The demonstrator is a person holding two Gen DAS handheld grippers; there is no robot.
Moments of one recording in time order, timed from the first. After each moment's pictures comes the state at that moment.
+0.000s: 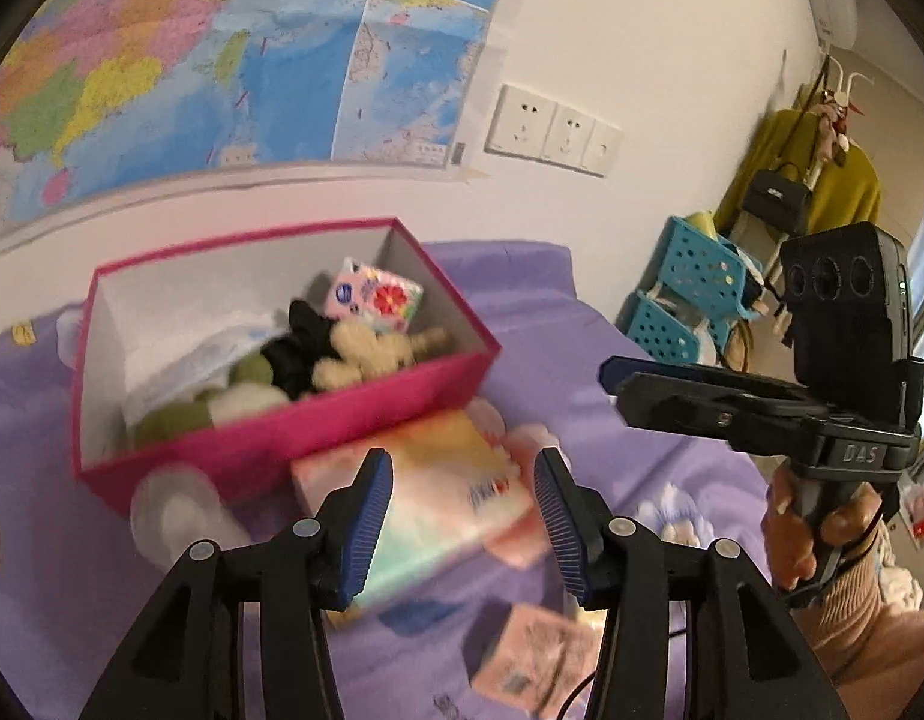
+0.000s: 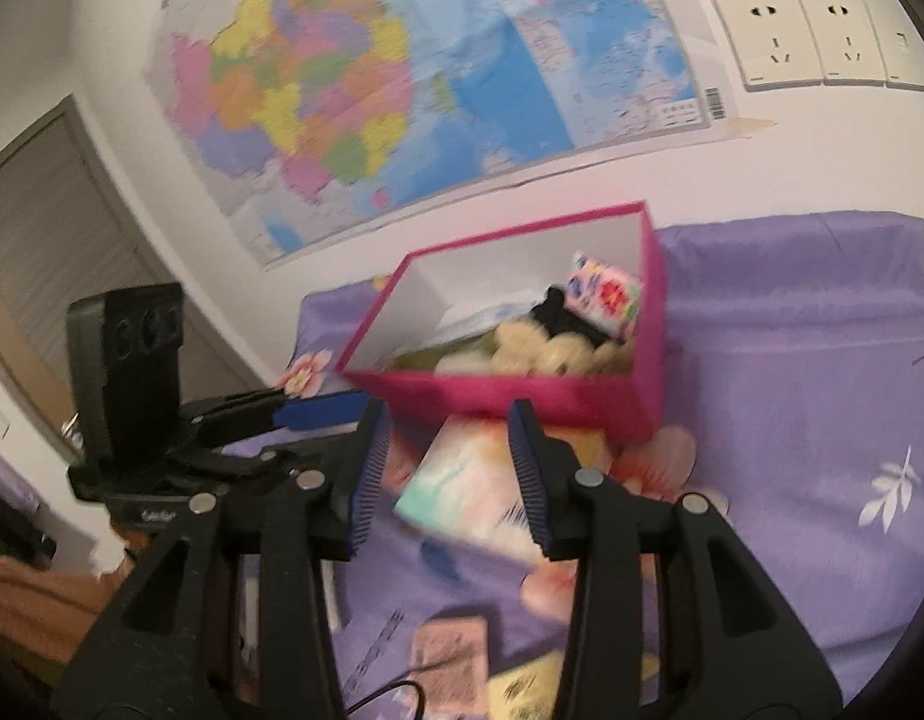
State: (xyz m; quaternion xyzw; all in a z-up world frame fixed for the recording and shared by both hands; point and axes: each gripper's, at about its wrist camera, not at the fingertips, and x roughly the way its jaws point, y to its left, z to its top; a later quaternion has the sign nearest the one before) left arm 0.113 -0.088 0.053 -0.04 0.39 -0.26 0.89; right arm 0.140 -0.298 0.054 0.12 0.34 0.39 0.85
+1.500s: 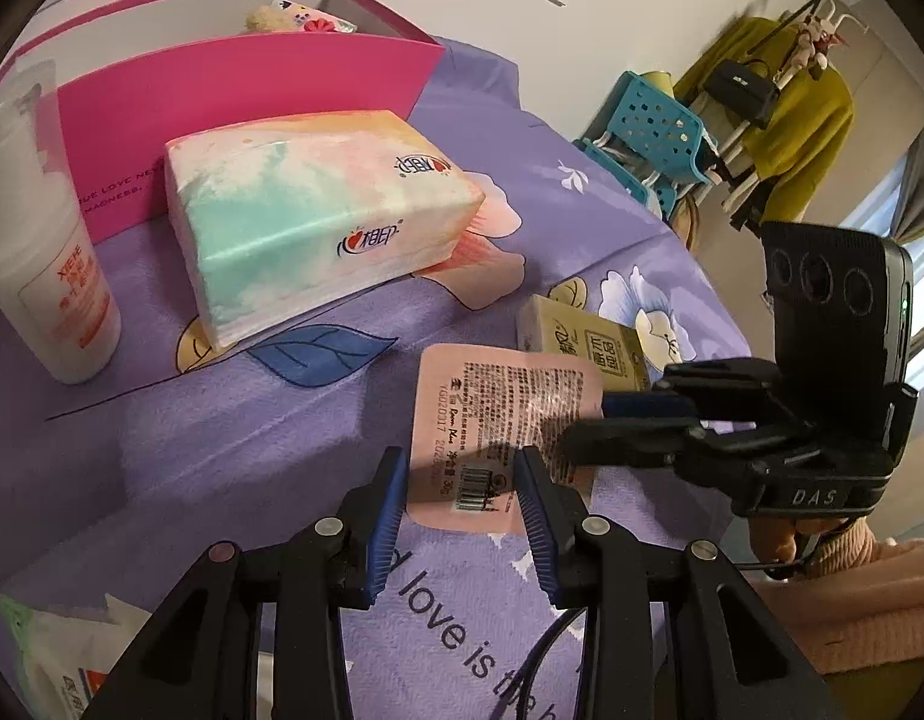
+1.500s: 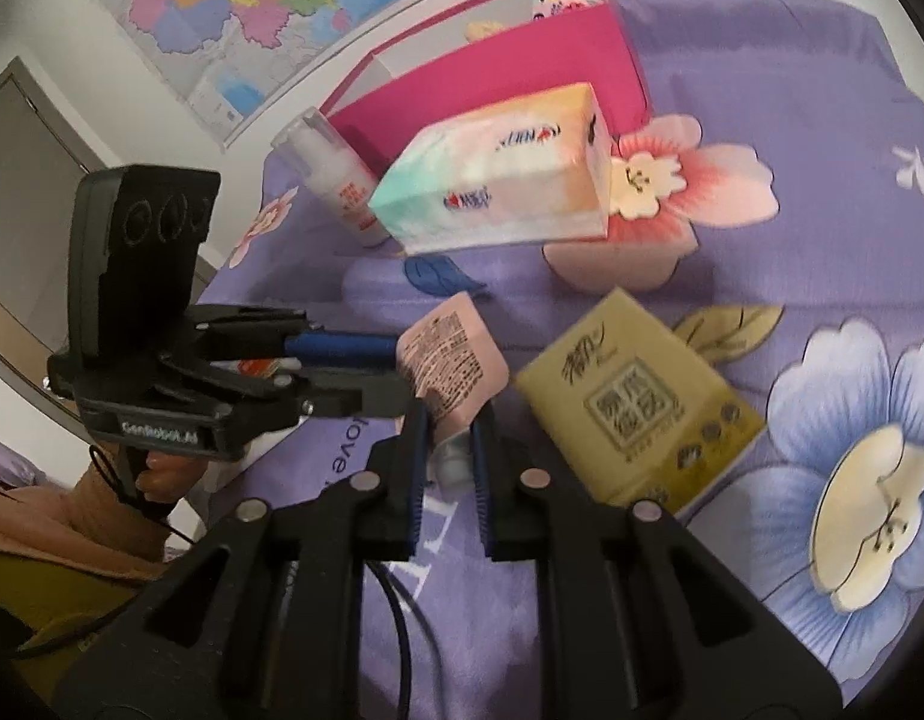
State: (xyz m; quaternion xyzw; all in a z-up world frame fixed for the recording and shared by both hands) left arm 0.067 -0.099 -0.056 -0.04 0.52 -0.34 0.78; right arm 0.061 -0.282 -0.060 0.11 0.46 0.35 0.81
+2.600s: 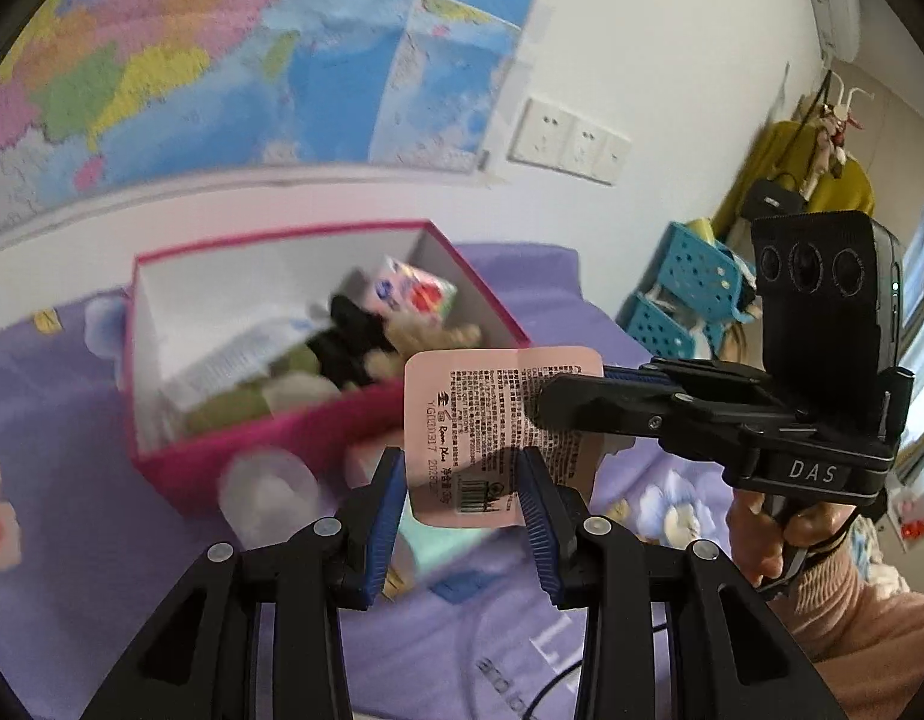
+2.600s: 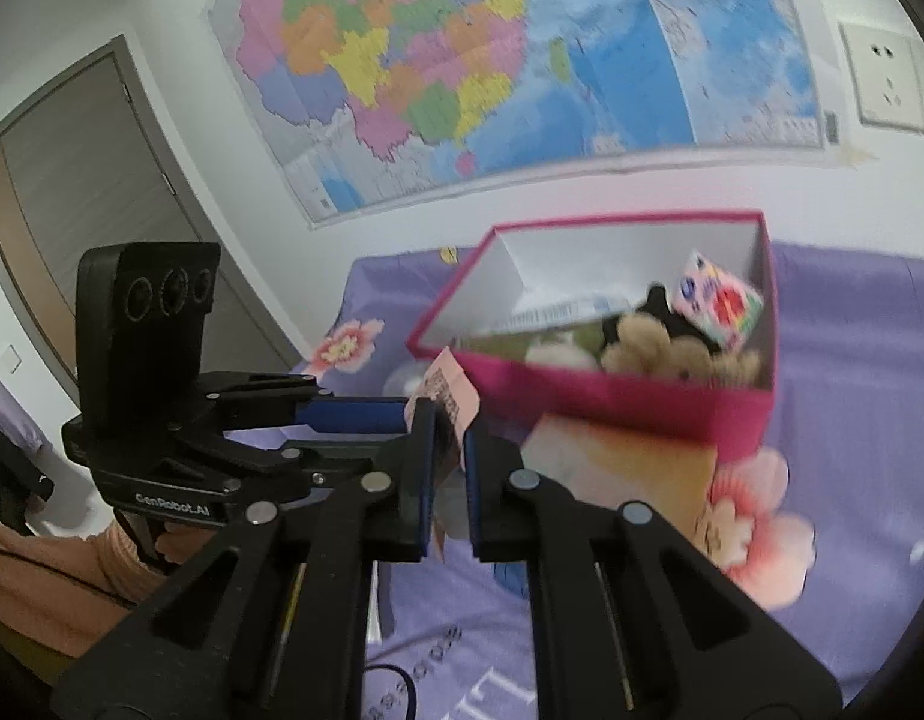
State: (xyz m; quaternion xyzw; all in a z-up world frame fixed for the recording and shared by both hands) left arm 0.120 -0.040 0.067 -0.05 0.39 -0.26 0.88; right arm 0.147 -0.225 0.060 0.07 0.32 0.44 0.83
